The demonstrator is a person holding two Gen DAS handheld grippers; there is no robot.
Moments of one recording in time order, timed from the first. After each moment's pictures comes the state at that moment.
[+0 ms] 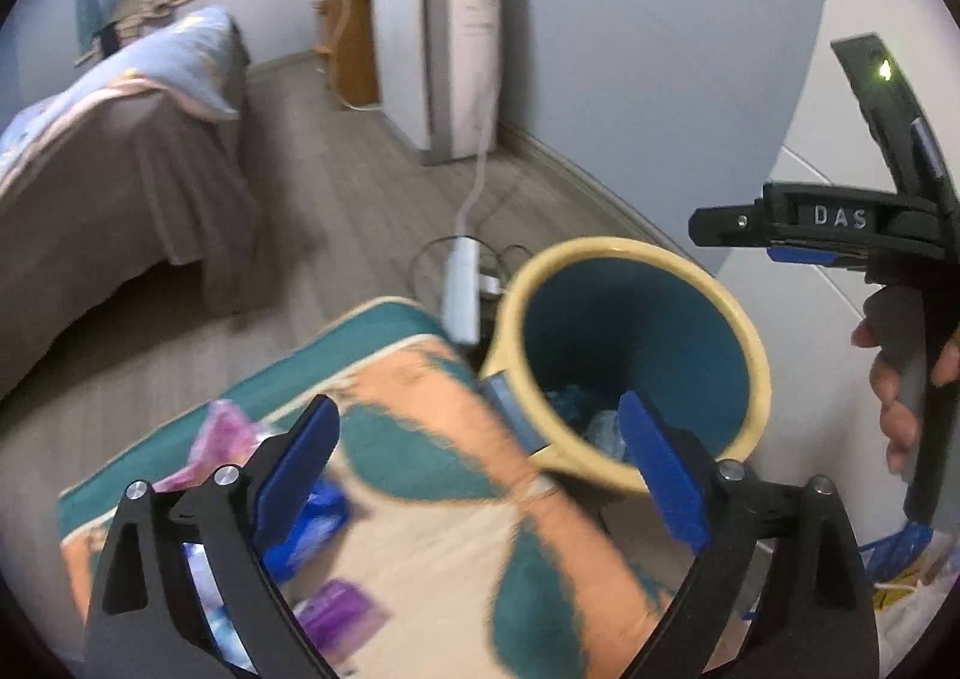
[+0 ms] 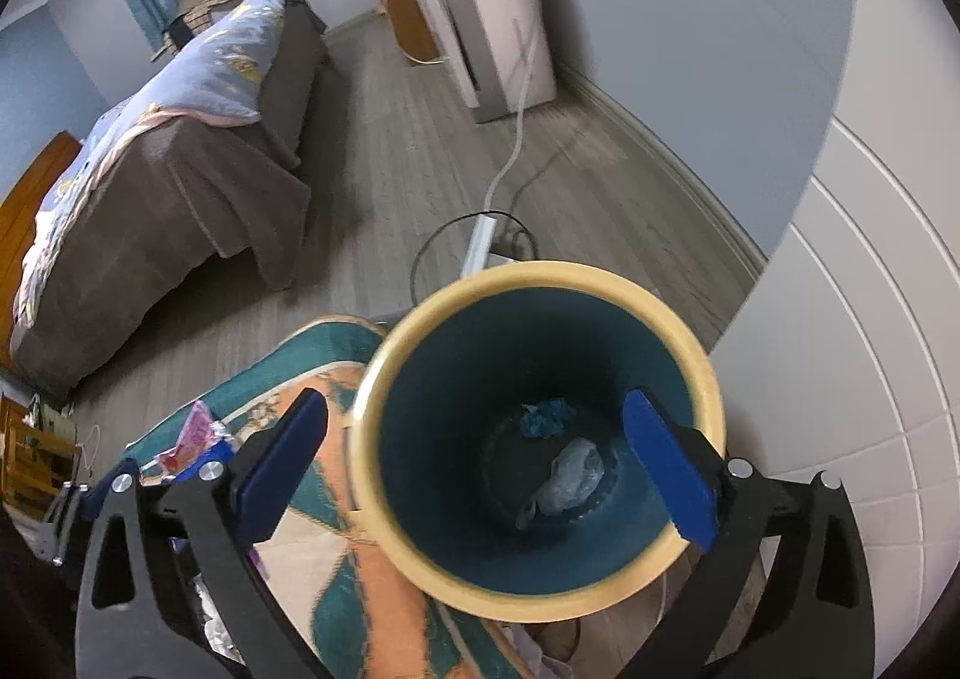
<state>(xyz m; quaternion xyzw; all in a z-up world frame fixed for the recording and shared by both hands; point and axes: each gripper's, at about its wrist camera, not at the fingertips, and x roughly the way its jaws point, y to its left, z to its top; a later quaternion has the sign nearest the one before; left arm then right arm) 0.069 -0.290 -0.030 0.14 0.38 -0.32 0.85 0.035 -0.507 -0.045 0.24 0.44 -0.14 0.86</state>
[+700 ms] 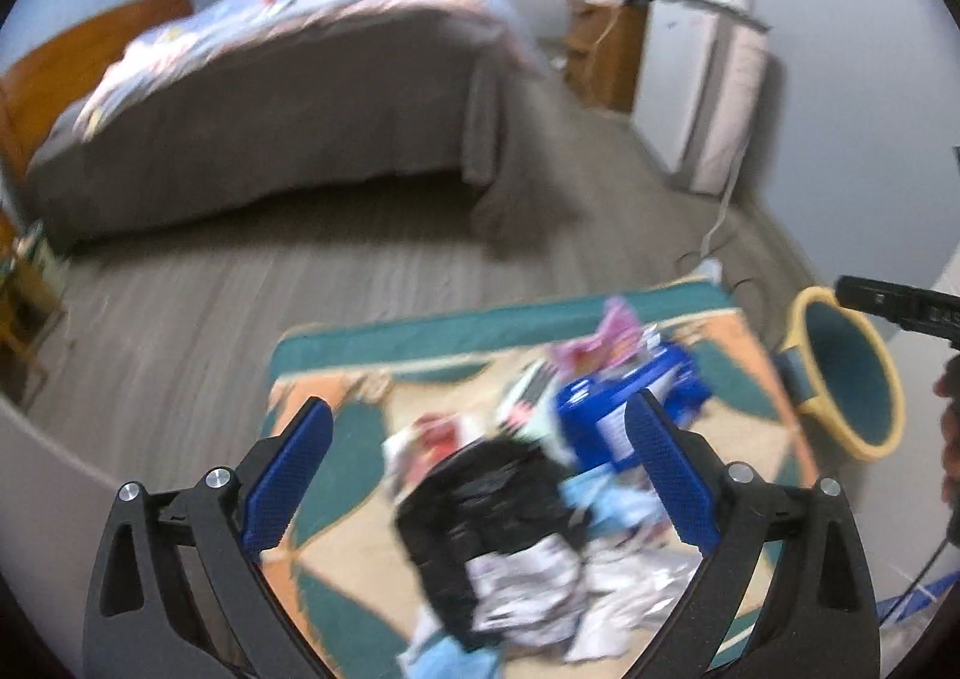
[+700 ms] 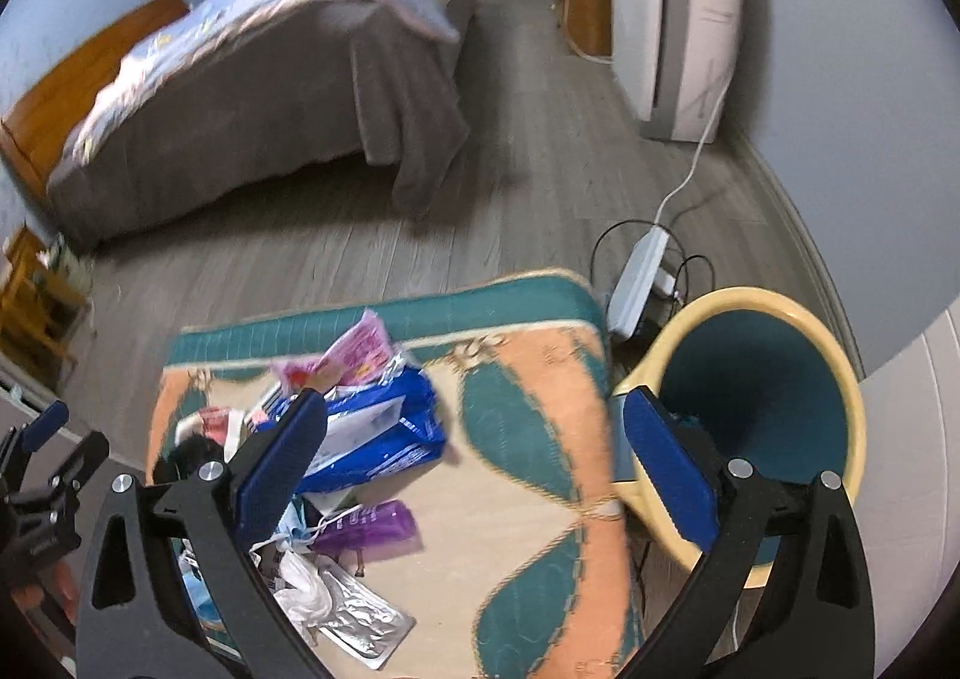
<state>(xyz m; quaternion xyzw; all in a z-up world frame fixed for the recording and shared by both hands) 0.098 -0.023 -0.026 0.05 0.42 -0.10 0.90 0.099 -0.302 -0.026 0.10 0.47 -0.04 0.88</state>
